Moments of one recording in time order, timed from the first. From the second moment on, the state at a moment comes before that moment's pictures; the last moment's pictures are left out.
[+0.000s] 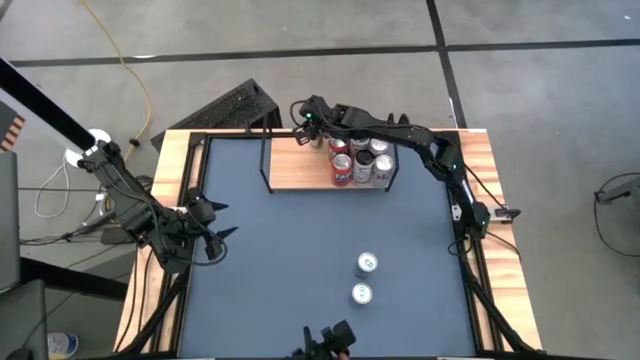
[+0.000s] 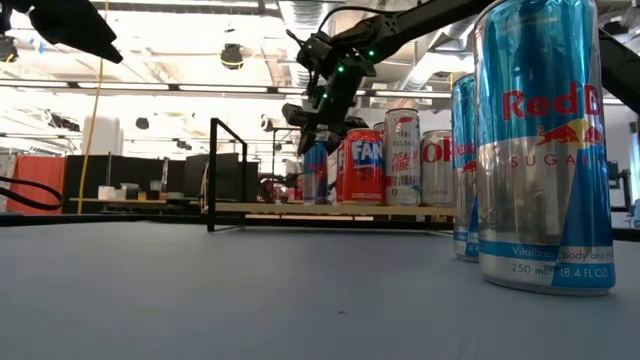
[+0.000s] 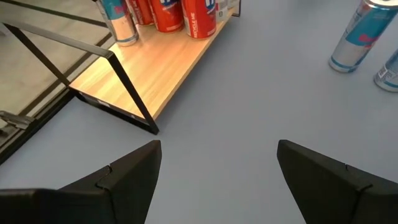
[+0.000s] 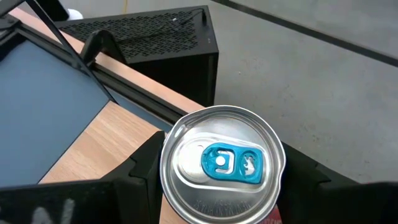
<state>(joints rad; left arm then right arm) -0.80 0.86 0.86 -1.09 -0.93 -0.99 -0.45 2.21 2.04 -0.64 0.40 0.44</state>
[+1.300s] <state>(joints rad) -0.80 0.86 0.86 -1.09 -0.94 -0.98 -0.44 2.16 2.03 -0.72 0.41 0.39</state>
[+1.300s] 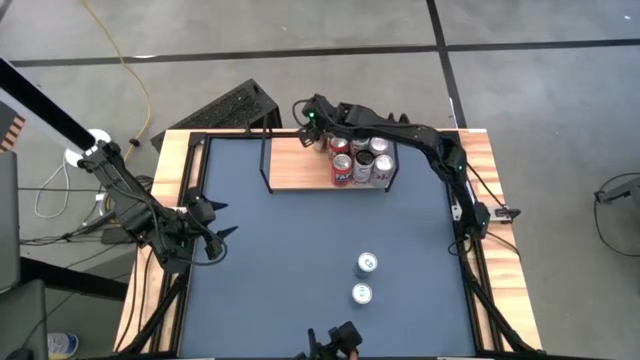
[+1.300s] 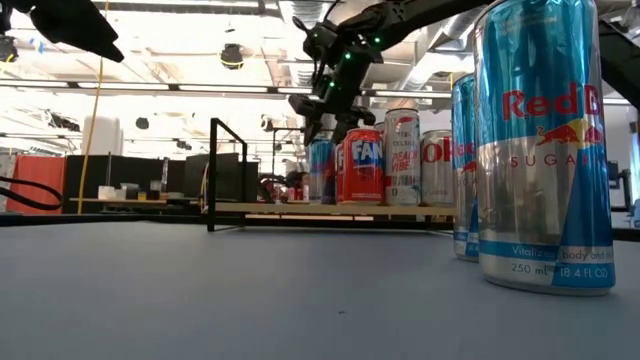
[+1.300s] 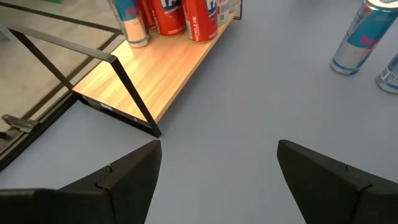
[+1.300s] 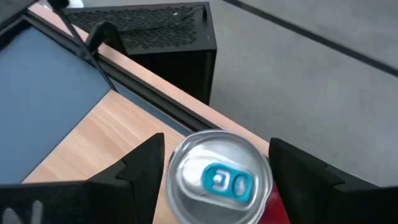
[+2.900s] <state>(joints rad) -0.80 0.86 0.86 -1.03 -0.87 -0.97 0.41 1.59 1.98 -1.57 0.27 0.89</state>
